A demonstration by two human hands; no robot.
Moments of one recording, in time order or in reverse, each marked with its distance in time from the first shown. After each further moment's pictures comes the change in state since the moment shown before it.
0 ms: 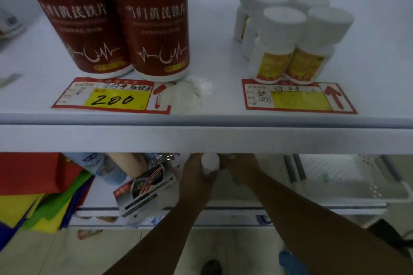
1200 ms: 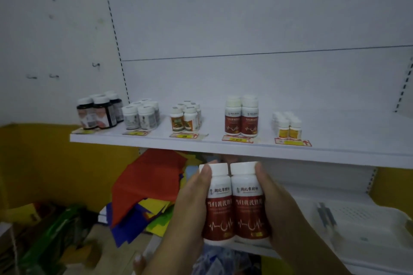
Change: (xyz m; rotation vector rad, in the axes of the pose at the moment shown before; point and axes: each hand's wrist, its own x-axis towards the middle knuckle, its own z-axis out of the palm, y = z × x) left_hand -0.298 0.197 -0.196 -0.668 0.056 0.196; right_hand -0.356 -0.191 -0.047 0.940 -0.306 -0.333
